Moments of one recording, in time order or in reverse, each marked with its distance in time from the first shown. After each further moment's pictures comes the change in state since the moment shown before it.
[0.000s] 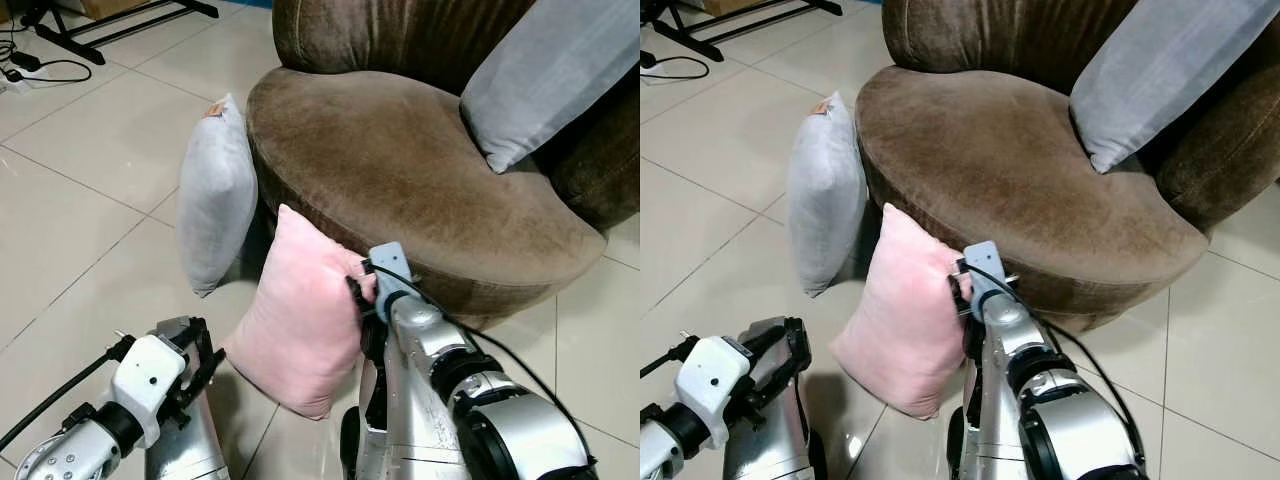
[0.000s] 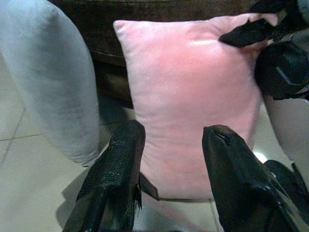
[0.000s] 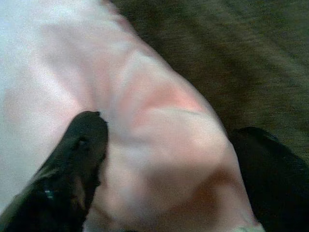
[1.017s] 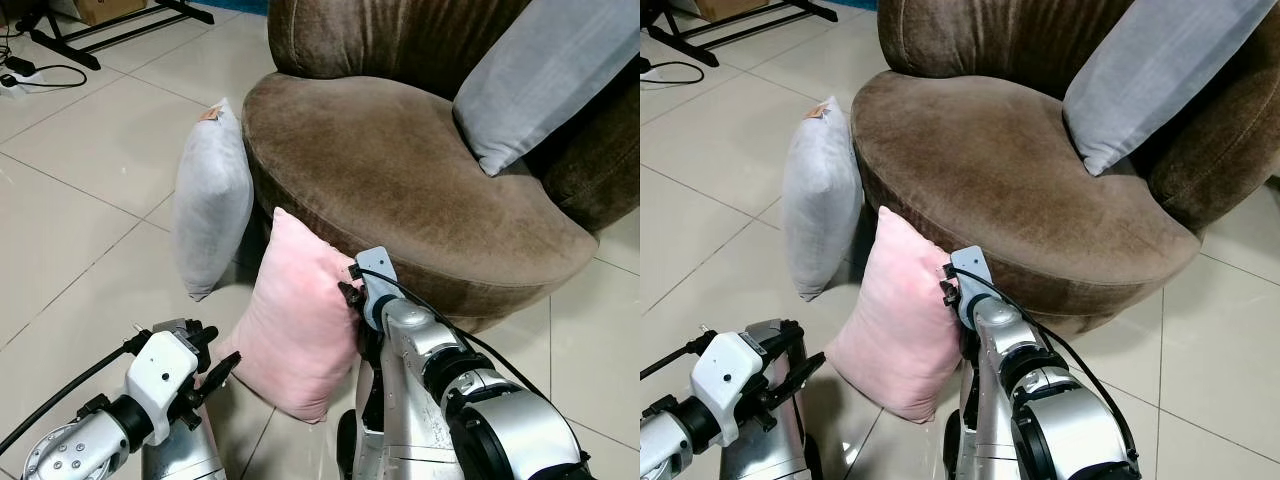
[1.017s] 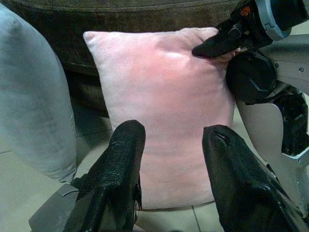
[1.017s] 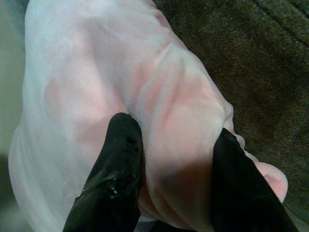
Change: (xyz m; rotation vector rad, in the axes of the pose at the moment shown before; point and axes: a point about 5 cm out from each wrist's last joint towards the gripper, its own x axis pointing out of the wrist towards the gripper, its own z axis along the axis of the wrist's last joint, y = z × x) left arm 0.007 -0.004 0.005 -0.001 -0.002 -0.099; right arm 0.001 0.013 -0.001 -0.002 0.033 0.108
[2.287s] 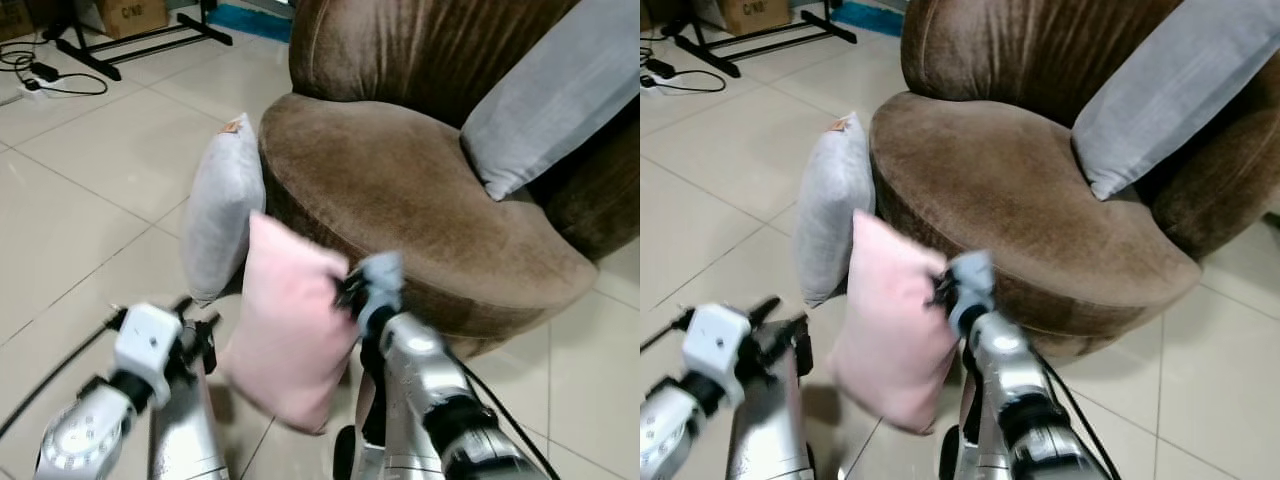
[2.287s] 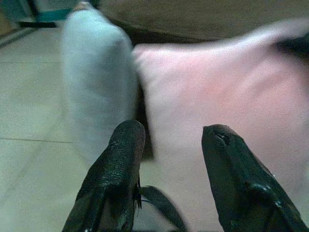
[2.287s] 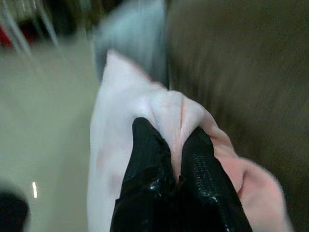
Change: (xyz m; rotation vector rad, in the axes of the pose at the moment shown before) left arm 0.022 0.031 -0.005 -0.069 -0.072 0.292; right arm -0.033 0.010 0.020 0.262 -0.448 0.182
